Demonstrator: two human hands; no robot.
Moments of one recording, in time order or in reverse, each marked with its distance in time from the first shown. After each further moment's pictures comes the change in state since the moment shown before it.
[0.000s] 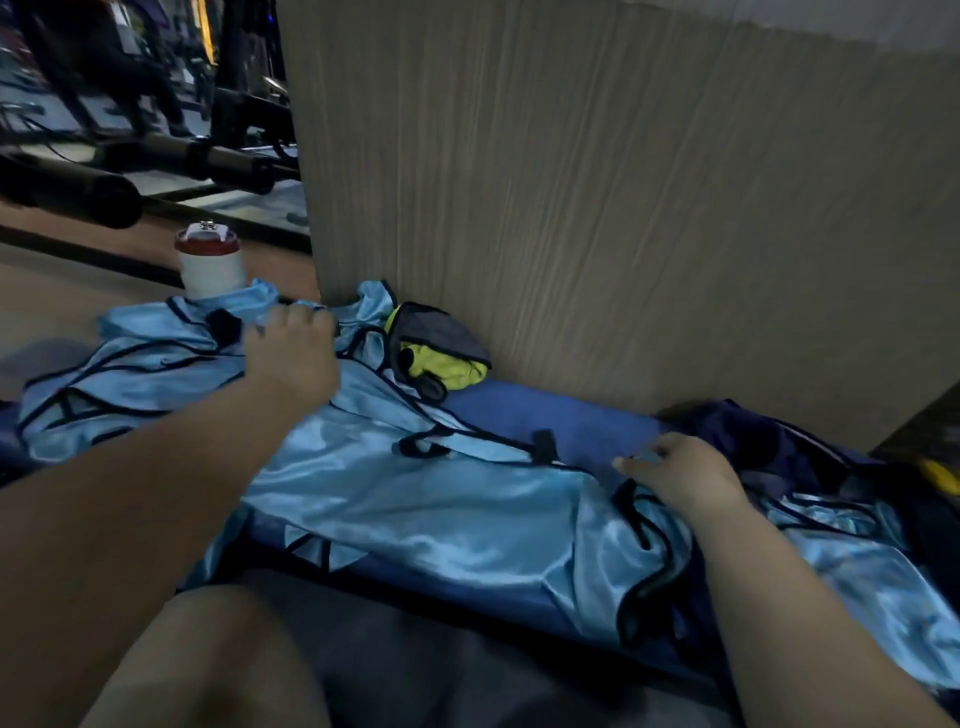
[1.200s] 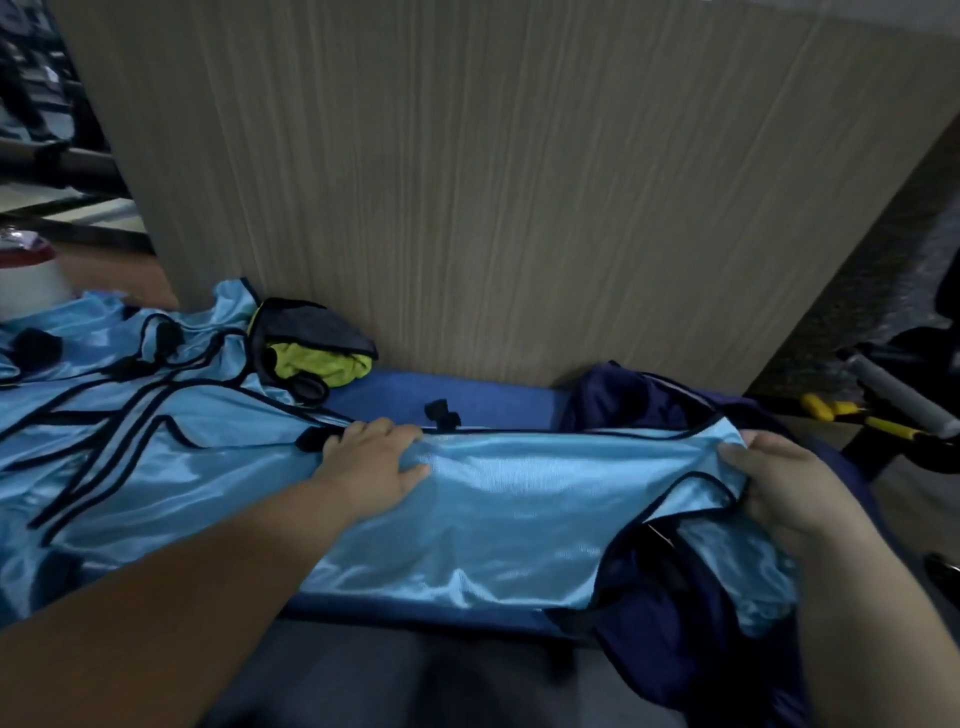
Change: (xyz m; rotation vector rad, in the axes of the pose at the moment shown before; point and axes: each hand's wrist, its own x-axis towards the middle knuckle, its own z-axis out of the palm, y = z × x) left_hand -0.087 0.176 0.056 -0.234 -0.436 0.446; right_hand -0.033 0.159 -0.084 0.956 0.136 0.260
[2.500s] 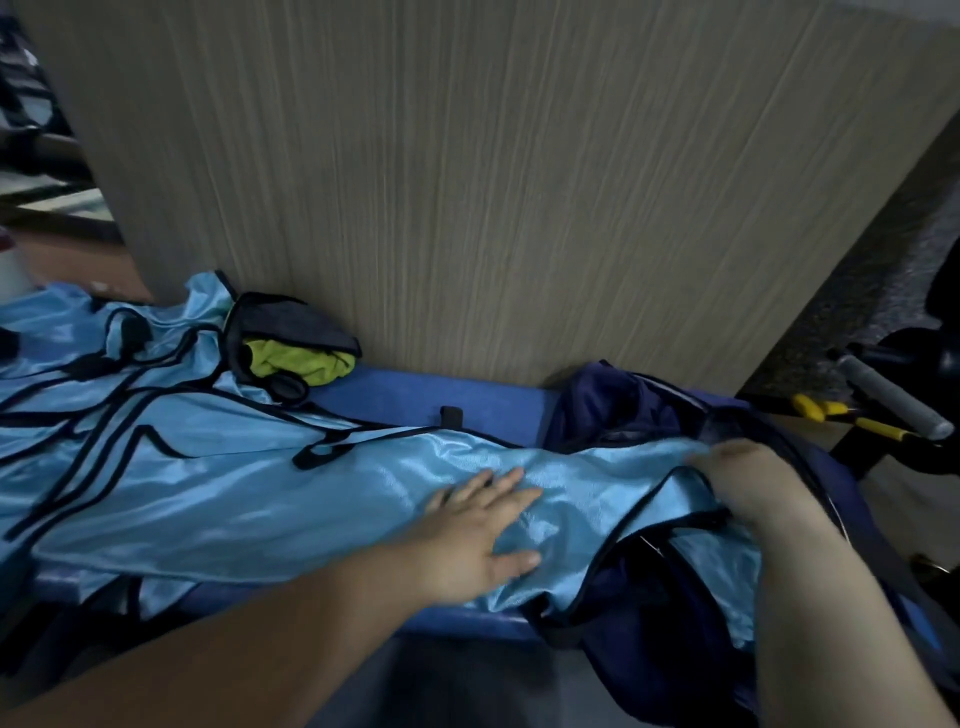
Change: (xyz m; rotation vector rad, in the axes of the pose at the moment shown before) left_hand -0.033 0.092 0.030 -0.156 -0.190 0.437; right_hand 0.026 -0.001 0.016 -0.542 0.116 0.028
